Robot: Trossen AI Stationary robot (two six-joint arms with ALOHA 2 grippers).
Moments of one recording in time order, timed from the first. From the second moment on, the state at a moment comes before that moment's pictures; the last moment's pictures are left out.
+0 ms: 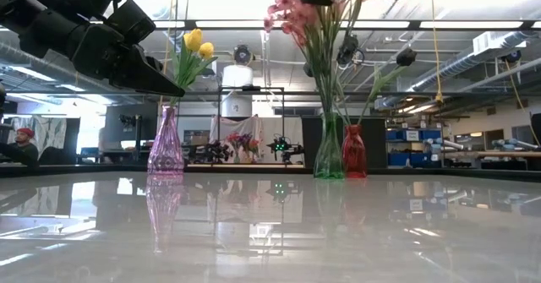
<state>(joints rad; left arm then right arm) 0.05 0.82 0.28 0.16 -0.10 0.09 0.11 1.76 1.13 1.56 0.93 0.59</state>
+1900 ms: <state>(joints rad) 0.05 0.82 0.28 0.16 -0.10 0.09 0.12 1.58 1.13 1.18 1.06 0.47</state>
